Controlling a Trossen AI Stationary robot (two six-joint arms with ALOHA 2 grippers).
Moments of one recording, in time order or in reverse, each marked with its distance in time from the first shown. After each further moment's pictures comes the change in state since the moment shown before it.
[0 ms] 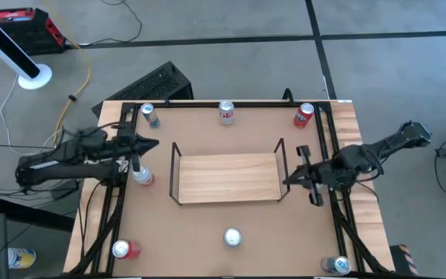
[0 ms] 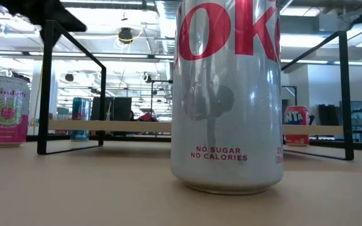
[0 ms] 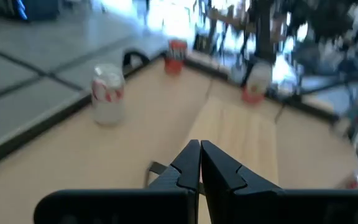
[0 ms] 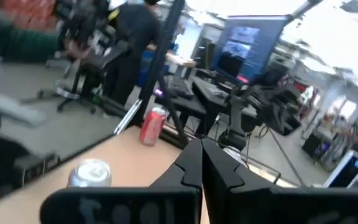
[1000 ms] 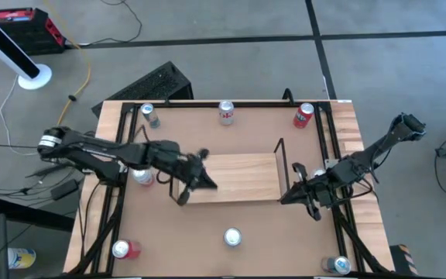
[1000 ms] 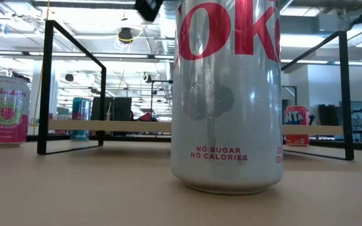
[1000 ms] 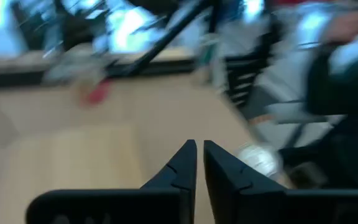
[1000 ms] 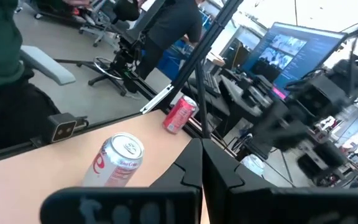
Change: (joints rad) left arm -0.280 0.937 0.332 0.602 0.418 0.225; right arm 0.154 0.120 -0.042 0.081 0.058 -0.151
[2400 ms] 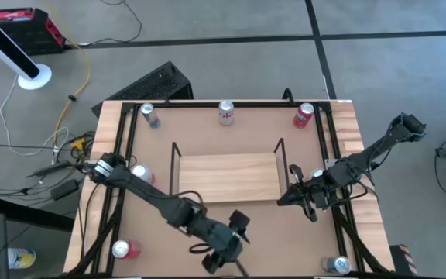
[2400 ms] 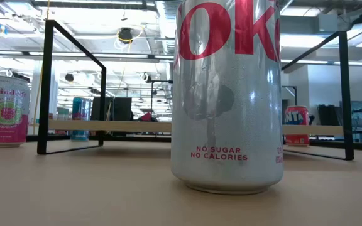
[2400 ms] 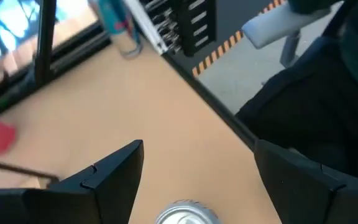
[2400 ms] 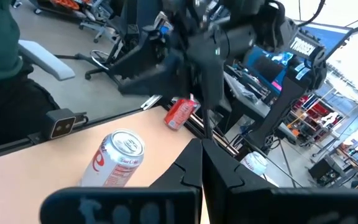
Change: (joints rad) left arm -0.363 0.675 0.873 -0.581 -0.307 0.242; right arm -0.010 0.058 0.000 0.040 -0.002 0.000
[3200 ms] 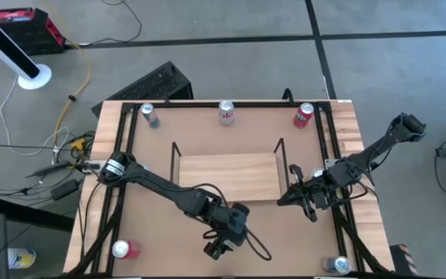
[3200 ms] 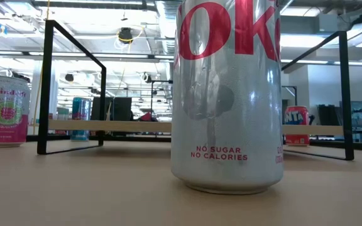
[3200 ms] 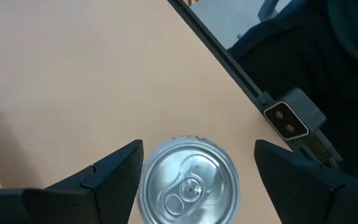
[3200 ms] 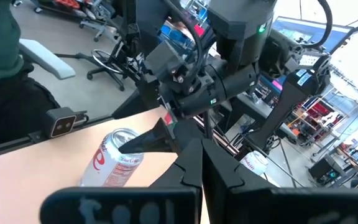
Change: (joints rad) left arm 0.089 0.071 0.001 -0.176 0.188 -0.060; right arm 0.000 0.000 0.000 -0.004 0.001 -0.001
